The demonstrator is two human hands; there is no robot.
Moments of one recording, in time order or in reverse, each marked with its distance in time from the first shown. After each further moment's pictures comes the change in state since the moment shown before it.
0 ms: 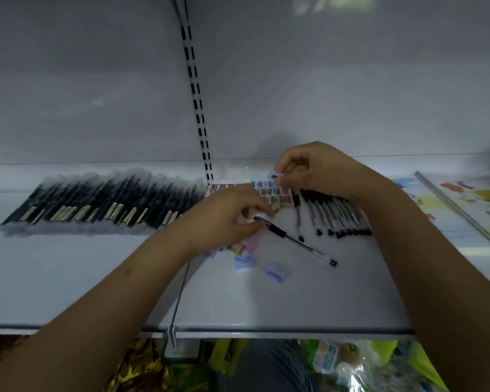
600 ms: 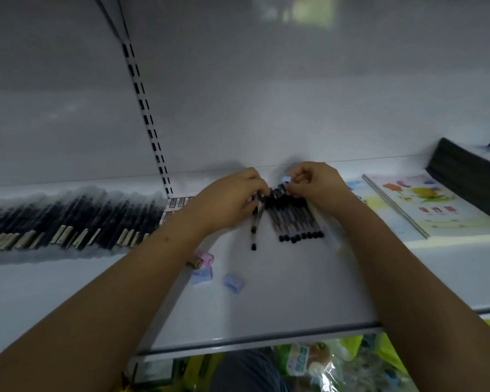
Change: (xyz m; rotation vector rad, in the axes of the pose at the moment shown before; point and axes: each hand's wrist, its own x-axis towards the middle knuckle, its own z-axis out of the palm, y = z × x) left_hand 0.089 0.024 0.023 0.202 0.011 0.115; right_hand -0.024 0.085 -0.022 0.025 0.413 0.248
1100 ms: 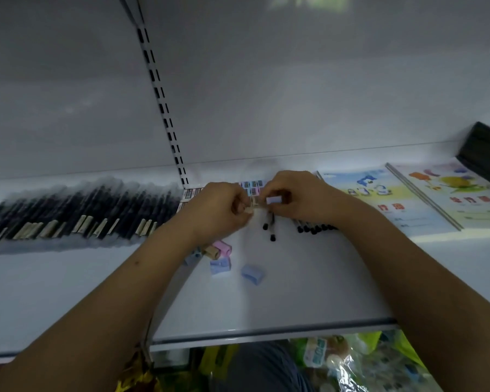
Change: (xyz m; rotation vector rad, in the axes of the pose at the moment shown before) left_hand -0.048 -0.008 -0.004 -0.118 -0.027 -0.358; right_hand -0.020 -0.030 0.035 -0.341 -0.375 -0.464
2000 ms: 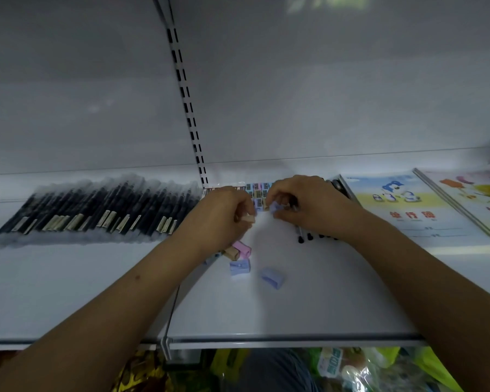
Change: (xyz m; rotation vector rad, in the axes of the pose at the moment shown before) left_hand -0.025 -0.017 -0.004 0.004 0.098 0.015; right_hand 0.007 -0.018 0.013 -0.008 0.038 -0.027
